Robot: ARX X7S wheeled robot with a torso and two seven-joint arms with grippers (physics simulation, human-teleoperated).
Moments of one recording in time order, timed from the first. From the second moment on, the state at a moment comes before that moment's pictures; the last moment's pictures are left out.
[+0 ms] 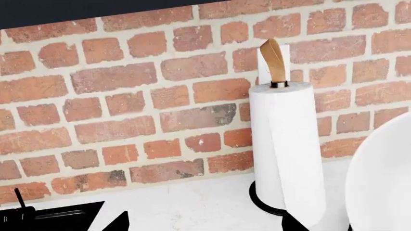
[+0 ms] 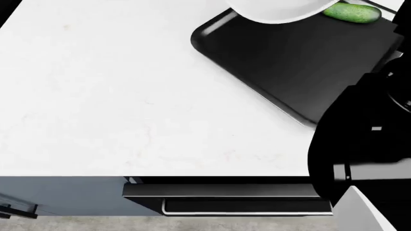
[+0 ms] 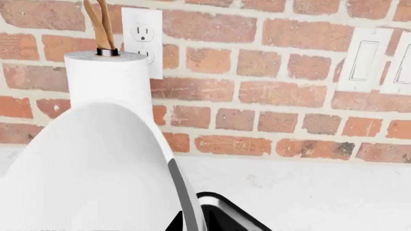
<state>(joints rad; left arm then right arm) -1.94 -0.72 0.72 0.28 -1.79 -0.92 -1.13 1.65 0.00 -0.07 -0.19 -0.83 1.57 -0.79</state>
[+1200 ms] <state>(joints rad) -1.93 -0.72 0.73 0.27 -1.78 -0.92 -1.13 1.53 0.02 0.02 0.00 -1.50 1.54 -1.47</state>
